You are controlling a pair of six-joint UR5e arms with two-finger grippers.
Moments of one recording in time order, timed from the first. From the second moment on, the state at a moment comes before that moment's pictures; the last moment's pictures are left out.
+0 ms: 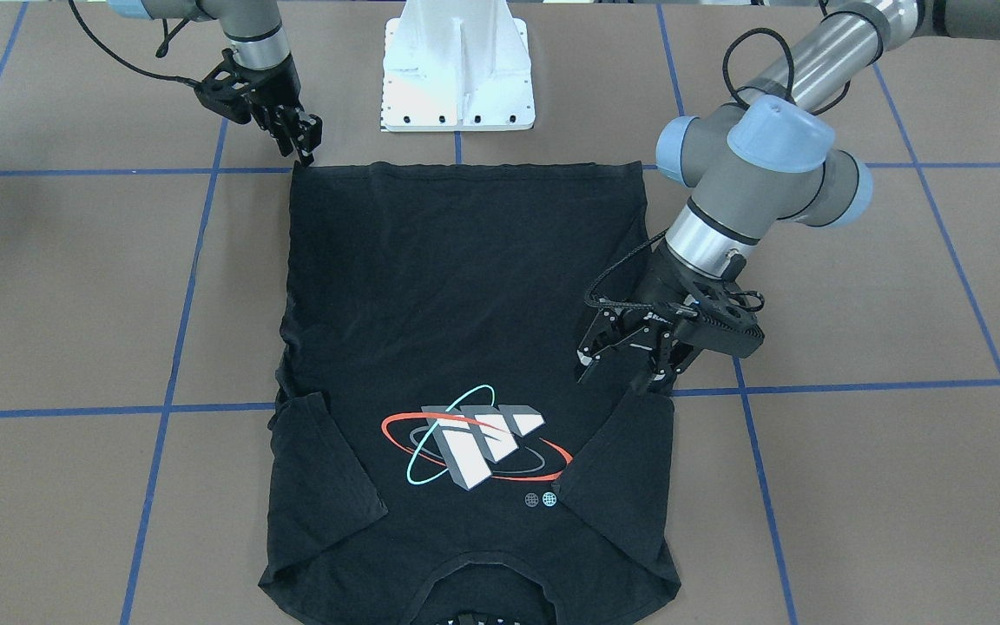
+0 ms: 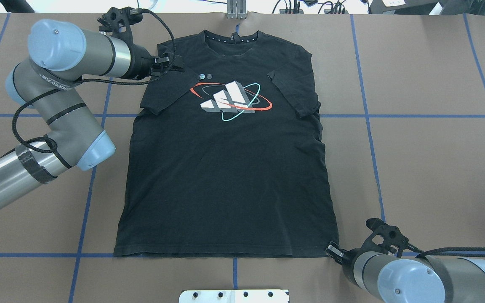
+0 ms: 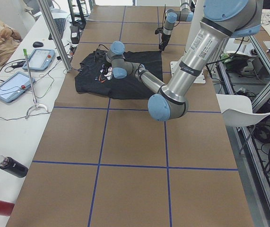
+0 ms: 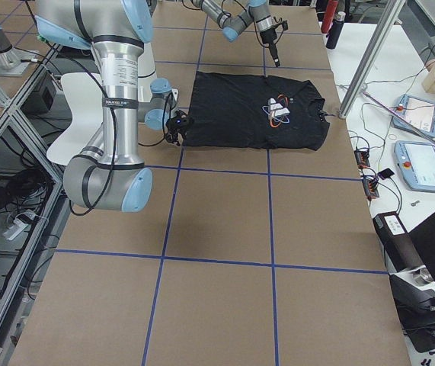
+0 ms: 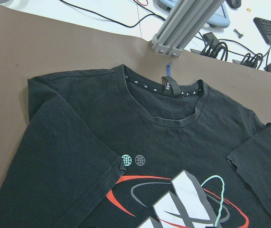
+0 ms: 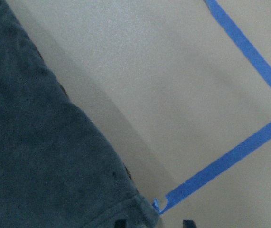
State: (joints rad) left arm -0.81 -2.16 -1.49 -2.33 -1.87 -1.22; right arm 0.06 -1.58 2.14 -1.34 1.46 2.15
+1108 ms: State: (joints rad) left arm -0.81 -2.15 -1.49 -2.33 -1.84 -1.22; right arm 0.06 -1.58 2.13 -1.34 1.45 2.15
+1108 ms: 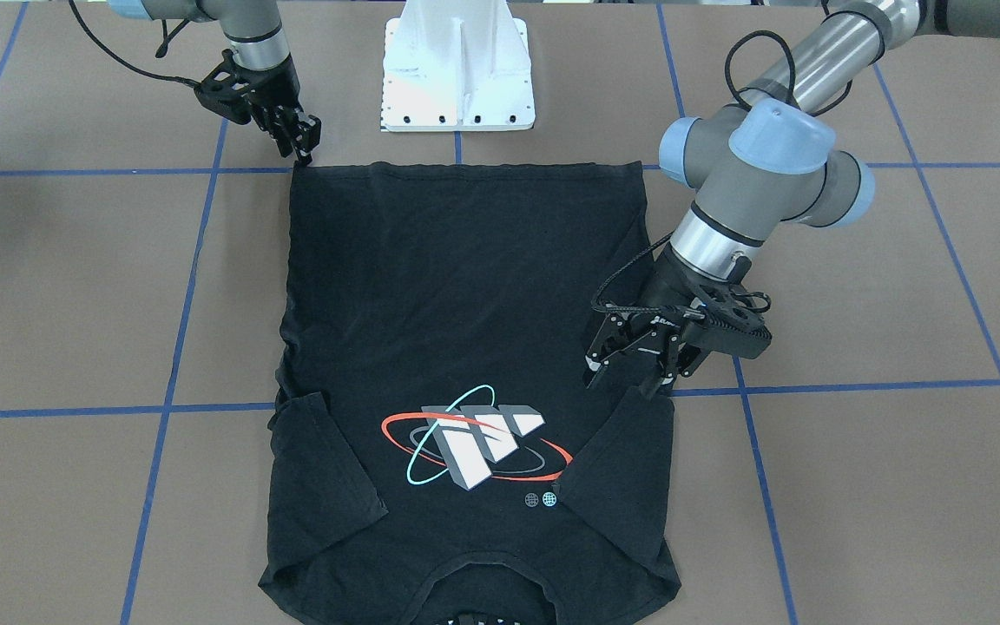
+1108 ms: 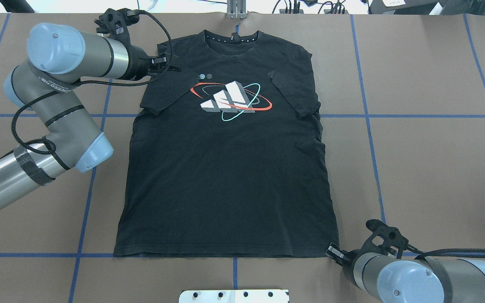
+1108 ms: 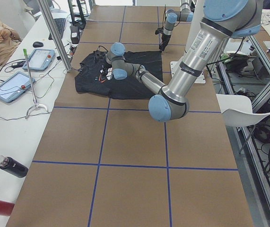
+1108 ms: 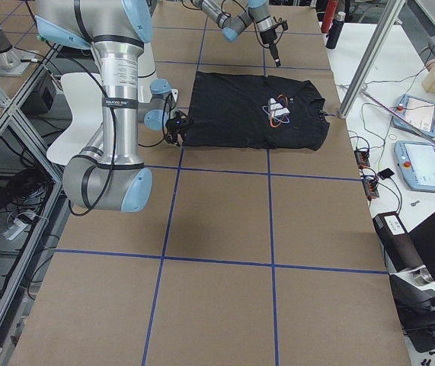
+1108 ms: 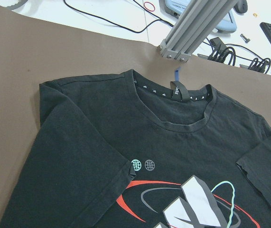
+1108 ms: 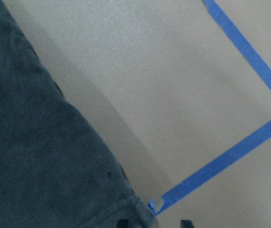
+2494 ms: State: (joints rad) left arm -0.80 -2.06 -1.58 -2.32 -1.84 -1.22; right arm 0.09 -1.58 2.19 -1.34 1.46 2.15
